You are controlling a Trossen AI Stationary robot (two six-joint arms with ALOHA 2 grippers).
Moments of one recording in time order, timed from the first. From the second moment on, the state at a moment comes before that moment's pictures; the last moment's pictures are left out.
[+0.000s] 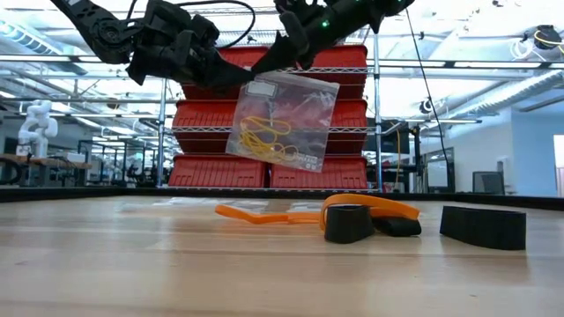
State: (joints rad) left arm 0.56 1.27 0.61 0.49 0.66 0.22; right arm -0.20 1.70 1.33 -0.07 0.04 -0.25
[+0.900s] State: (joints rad) left arm 0.59 1.26 0.61 0.50 0.64 0.22; right arm -0.20 1.63 1.32 -0.66 0.24 -0.18
